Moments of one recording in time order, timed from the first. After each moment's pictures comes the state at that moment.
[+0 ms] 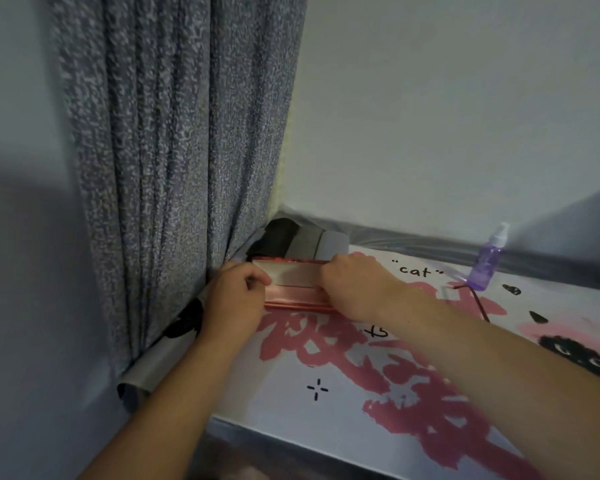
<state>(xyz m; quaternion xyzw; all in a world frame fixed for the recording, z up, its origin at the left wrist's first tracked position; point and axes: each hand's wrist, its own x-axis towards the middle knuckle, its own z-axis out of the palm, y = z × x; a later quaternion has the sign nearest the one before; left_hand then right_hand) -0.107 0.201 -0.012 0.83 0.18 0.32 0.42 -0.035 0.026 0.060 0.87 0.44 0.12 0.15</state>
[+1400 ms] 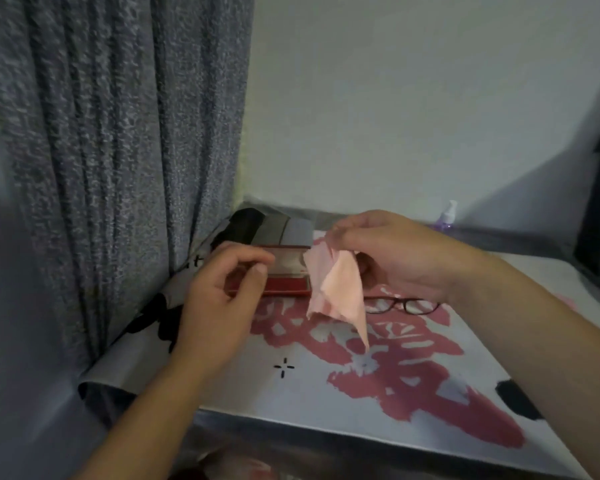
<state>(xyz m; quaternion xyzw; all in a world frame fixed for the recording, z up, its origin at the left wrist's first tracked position) -0.167 0.138 0.029 0.75 -0.02 0.37 0.55 -0.081 -0.051 0.119 0.76 0.29 -0.24 -0.53</state>
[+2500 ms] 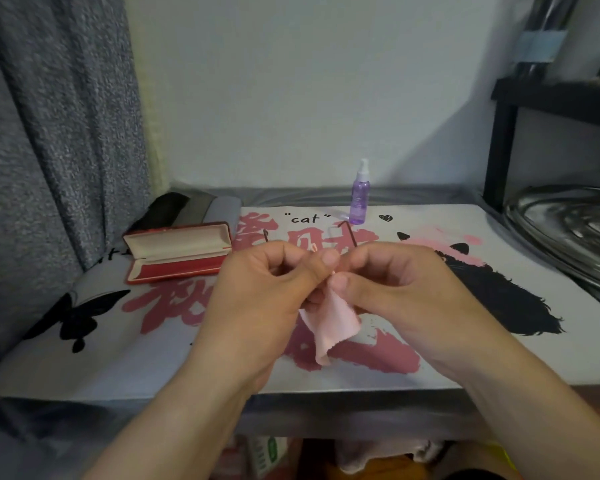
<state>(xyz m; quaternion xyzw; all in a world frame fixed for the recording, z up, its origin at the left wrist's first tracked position) -0.180 -0.008 0.062 0.68 -0.01 0.11 0.72 -0.151 -0.175 0.061 0.73 0.23 -0.04 -0.64</state>
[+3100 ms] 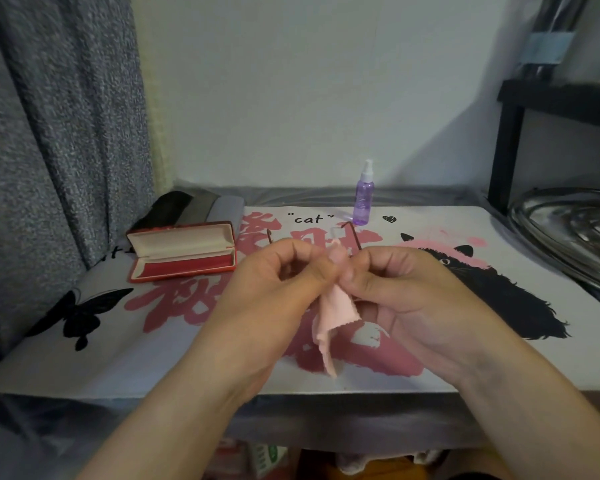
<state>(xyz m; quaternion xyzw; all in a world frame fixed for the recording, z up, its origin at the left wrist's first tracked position) -0.181 -0.006 0.064 0.67 -0.04 0.04 0.74 -0.147 -0.168 0.063 0.64 0.16 -0.15 -0.74</state>
